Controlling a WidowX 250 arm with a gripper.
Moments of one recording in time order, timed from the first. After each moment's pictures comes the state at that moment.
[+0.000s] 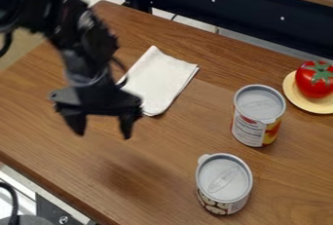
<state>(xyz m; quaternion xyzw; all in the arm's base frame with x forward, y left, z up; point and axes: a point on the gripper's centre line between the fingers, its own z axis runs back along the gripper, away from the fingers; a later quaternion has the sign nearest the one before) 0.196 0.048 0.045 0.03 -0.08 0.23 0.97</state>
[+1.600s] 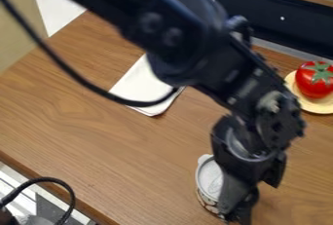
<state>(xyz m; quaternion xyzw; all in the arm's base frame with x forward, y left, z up) 0.196 -0.140 0.019 -0.09 -0.02 0.64 0.77</state>
